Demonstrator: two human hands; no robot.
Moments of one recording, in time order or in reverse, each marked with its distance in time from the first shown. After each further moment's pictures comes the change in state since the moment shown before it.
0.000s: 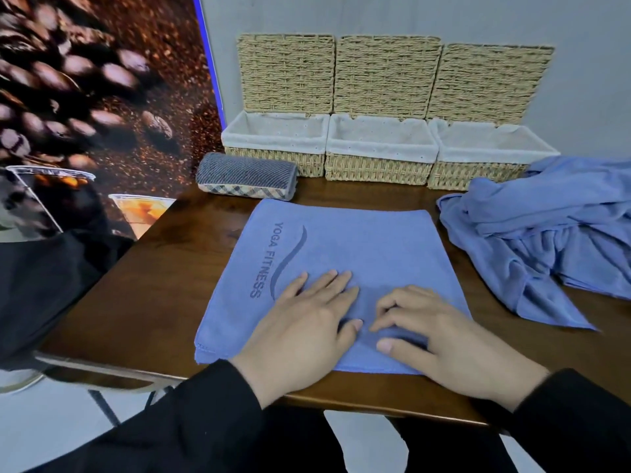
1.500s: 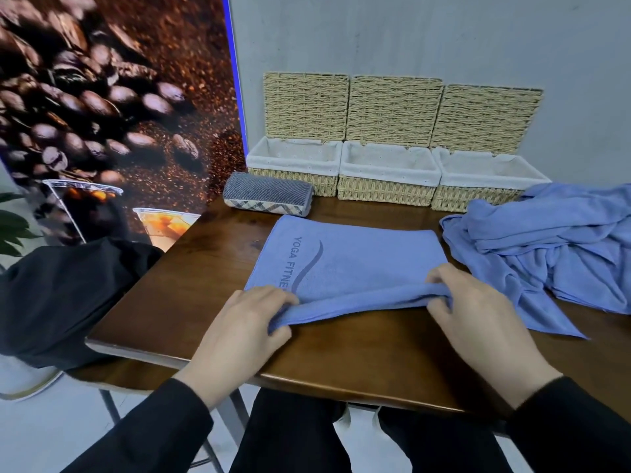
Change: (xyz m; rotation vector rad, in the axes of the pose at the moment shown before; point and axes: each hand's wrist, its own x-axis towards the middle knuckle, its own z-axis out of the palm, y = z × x) left_hand -0.070 -0.059 -0.027 -0.117 0.329 -0.113; right_hand -0.001 -0.023 -0.019 -0.266 0.371 0.496
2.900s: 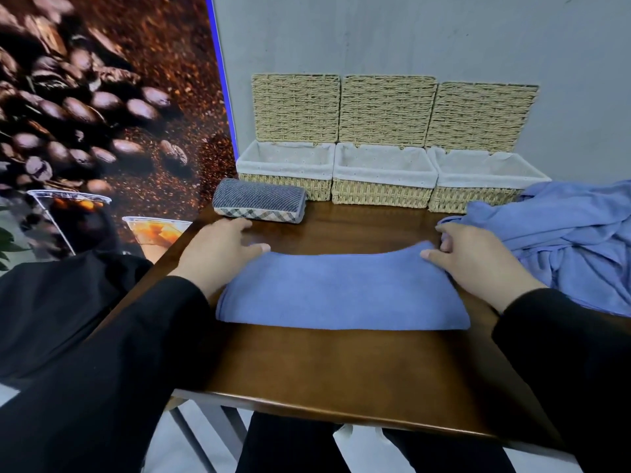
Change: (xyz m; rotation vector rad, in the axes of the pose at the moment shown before) left_hand 0.126 -0.054 -0.035 0.158 -0.063 -0.395; right_hand 0.103 0.032 -0.007 -0.051 -0.130 0.144
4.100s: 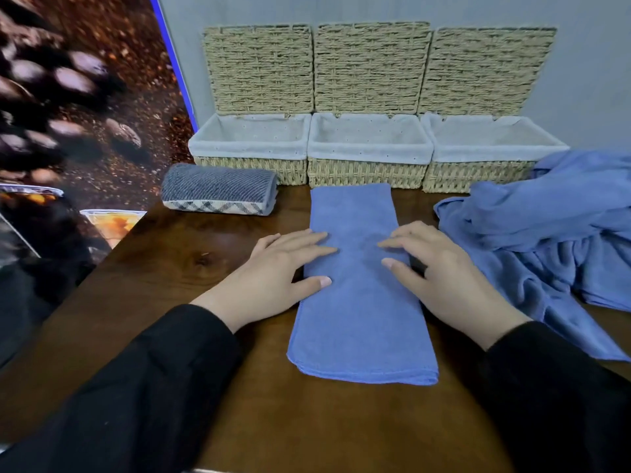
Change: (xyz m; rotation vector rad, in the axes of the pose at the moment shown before) left_hand 0.020 0.066 0.087 -0.116 -0.252 0.594; right_hand 0.010 0.017 0.060 0.248 0.083 -0.475
